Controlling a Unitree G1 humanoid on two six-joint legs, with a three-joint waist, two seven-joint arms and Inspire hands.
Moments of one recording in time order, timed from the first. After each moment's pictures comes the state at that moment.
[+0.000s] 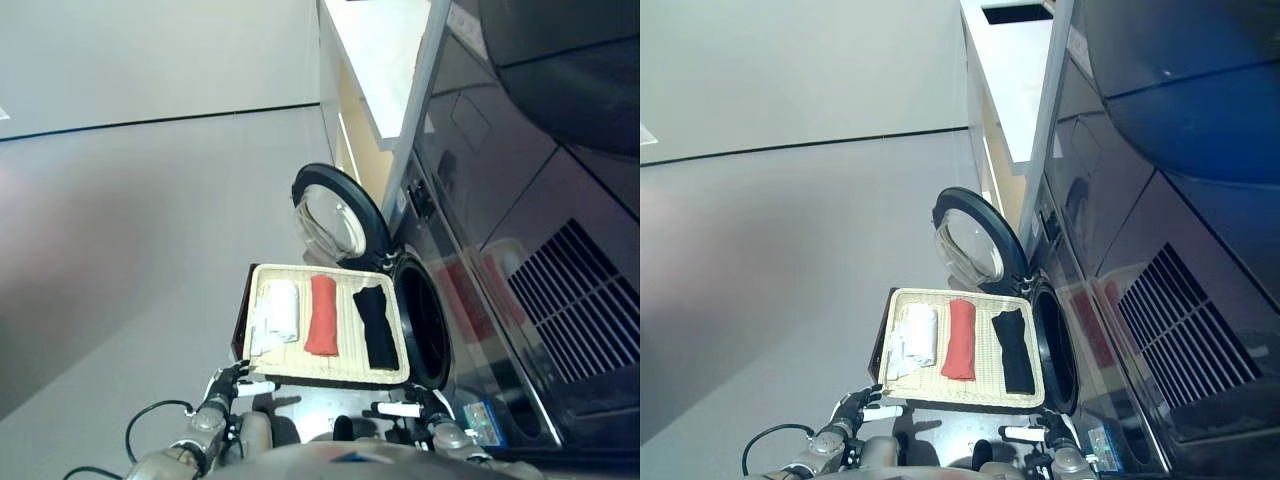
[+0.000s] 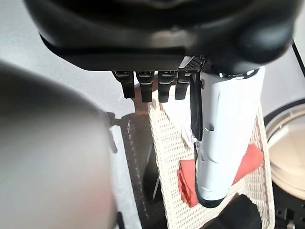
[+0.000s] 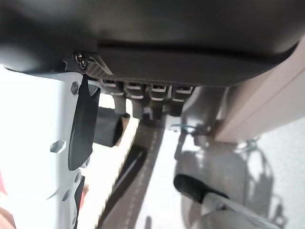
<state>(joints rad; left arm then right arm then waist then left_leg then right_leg) -0.13 0.15 -0.32 1.34 -0.16 -0.22 0.09 -0.10 -0.20 0.23 1.35 0.13 -0.17 -0.15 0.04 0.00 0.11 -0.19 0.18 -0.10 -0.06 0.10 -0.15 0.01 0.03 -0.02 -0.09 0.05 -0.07</state>
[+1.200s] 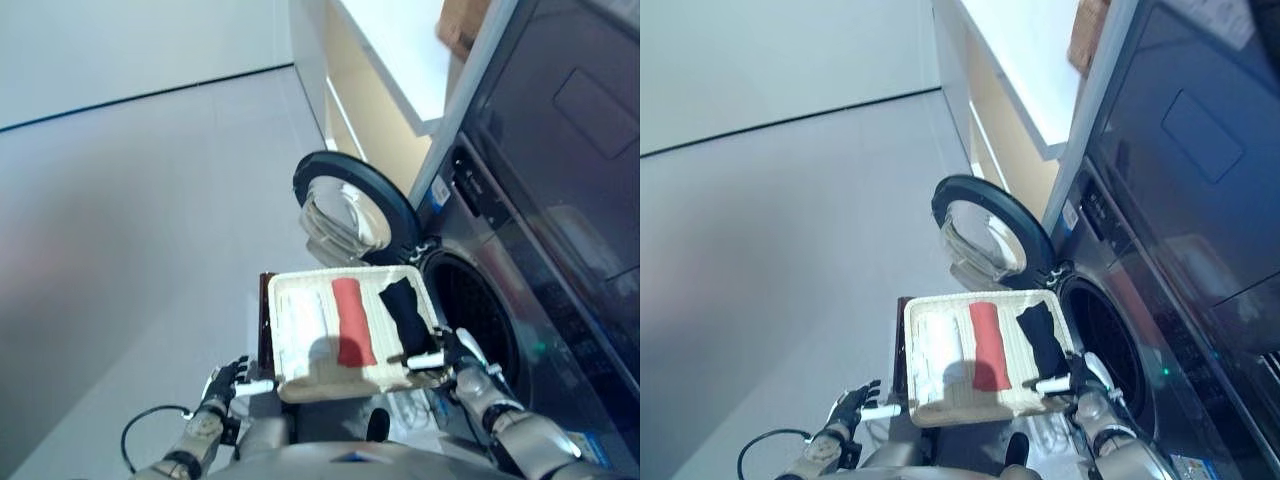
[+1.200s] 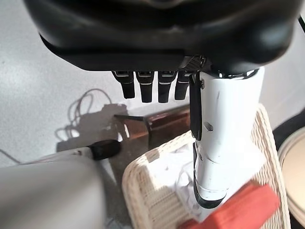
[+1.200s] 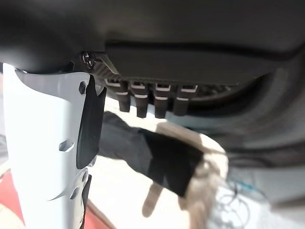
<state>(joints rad) -0.14 0.17 -0.33 1.22 -0.23 -0.26 0.14 -0.41 -0.38 0.36 1.35 -0.07 -0.15 -0.29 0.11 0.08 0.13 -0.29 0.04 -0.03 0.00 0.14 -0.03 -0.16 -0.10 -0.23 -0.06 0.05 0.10</state>
